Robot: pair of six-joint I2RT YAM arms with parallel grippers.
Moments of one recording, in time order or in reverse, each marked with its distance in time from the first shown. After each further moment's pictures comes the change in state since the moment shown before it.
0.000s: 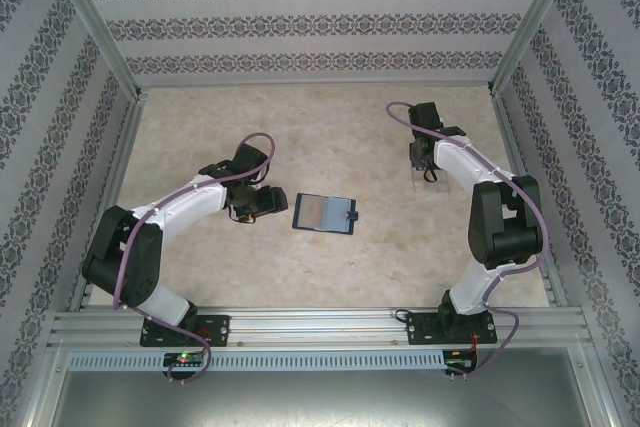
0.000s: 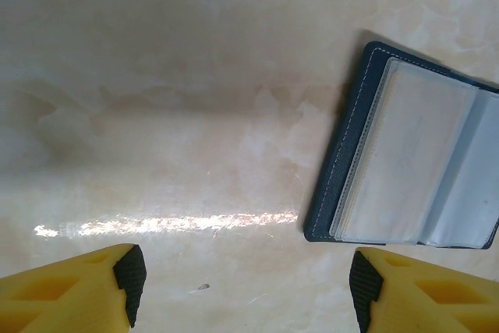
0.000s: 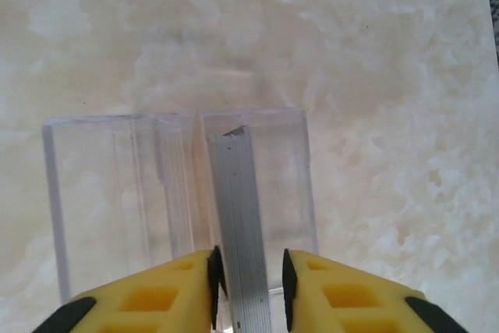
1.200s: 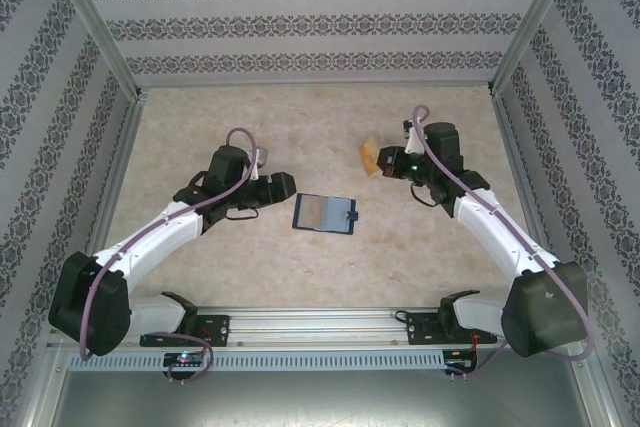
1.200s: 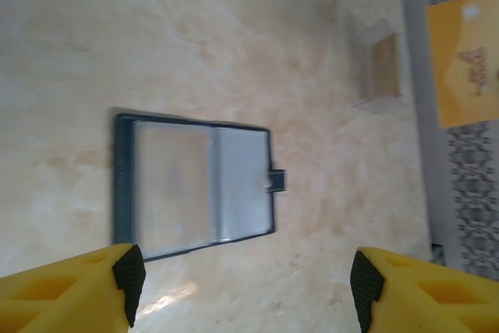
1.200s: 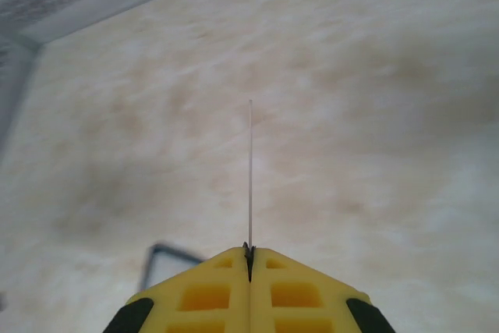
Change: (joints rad) left arm 0.000 -0.282 -0.185 0.441 0.242 -0.062; right arm 0.110 -0.504 -0.364 0.431 -0.851 0.350
